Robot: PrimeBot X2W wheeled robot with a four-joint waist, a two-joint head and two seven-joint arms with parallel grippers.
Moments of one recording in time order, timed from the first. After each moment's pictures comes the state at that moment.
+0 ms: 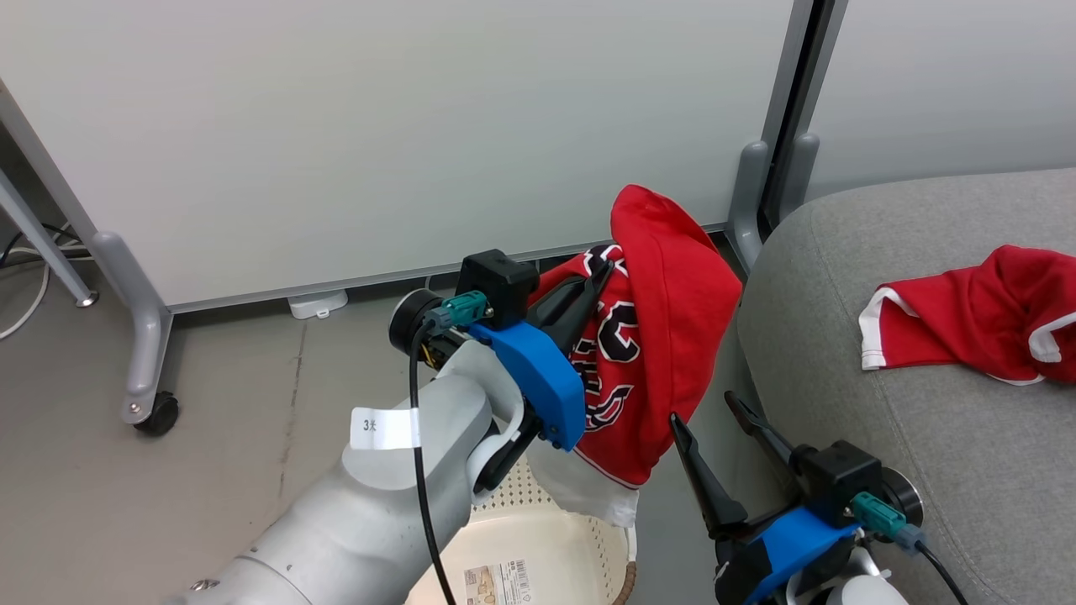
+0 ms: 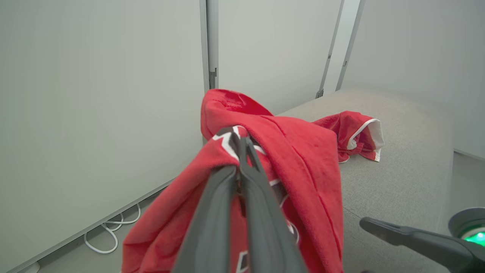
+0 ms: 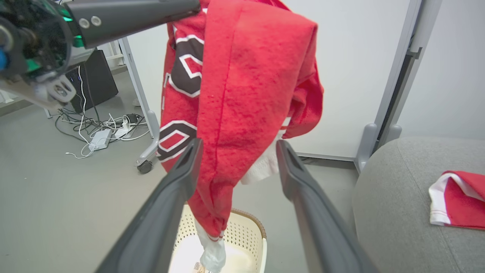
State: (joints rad) left arm -0.85 0.06 -1.10 0.82 -0.95 -0.13 -0.26; right arm -0.12 -0.05 0.24 0.22 0.14 0.13 -0.12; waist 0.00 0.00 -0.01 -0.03
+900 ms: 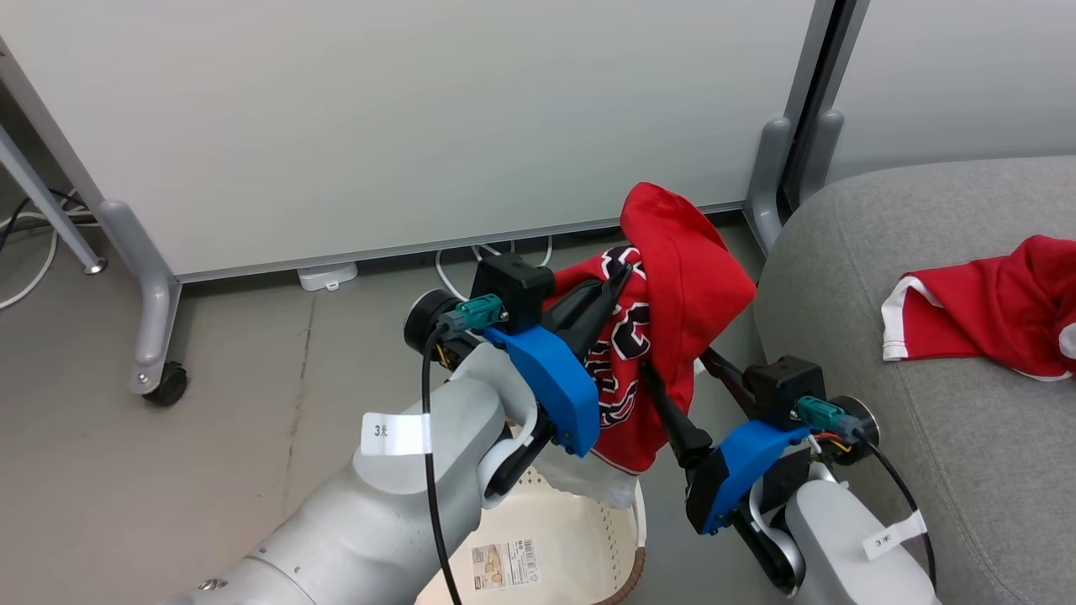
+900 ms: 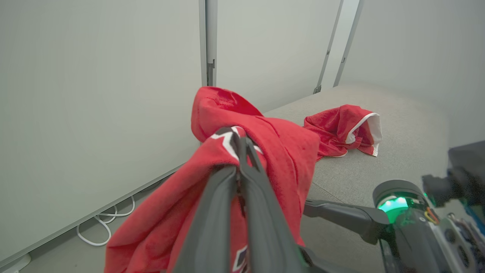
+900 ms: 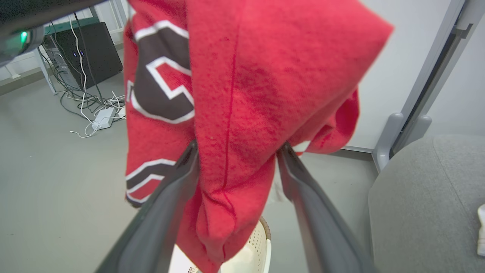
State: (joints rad) left arm -0.85 0.05 -1.12 0.79 -0.95 -0.13 -0.26; right arm -0.42 -0.05 0.33 0.60 0.21 0.13 -0.15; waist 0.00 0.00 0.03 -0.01
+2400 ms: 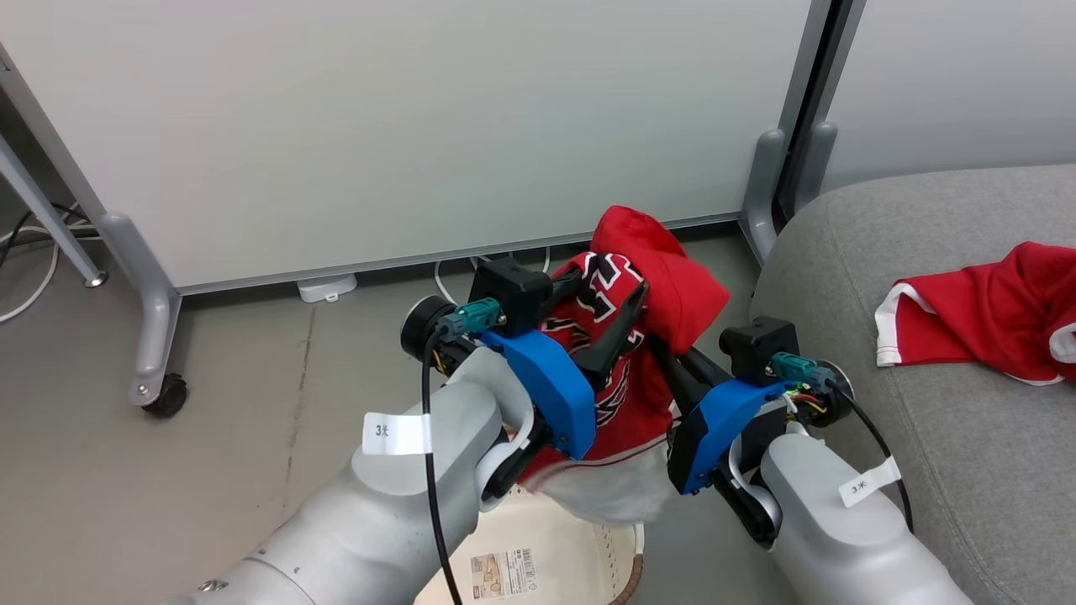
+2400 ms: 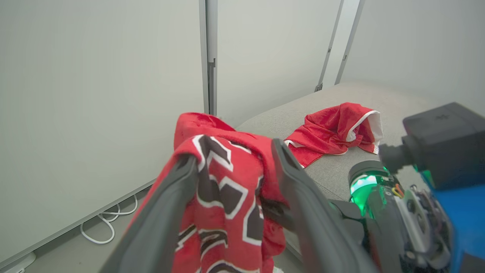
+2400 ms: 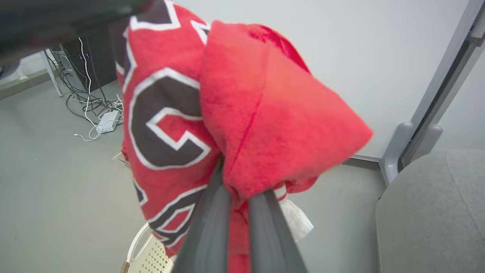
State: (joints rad) left arm -0.85 0.05 -1.14 0.81 -0.97 -0.13 -0.26; right arm -0.65 -0.05 0.51 0.92 0.38 0.13 -0.26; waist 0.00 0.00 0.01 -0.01
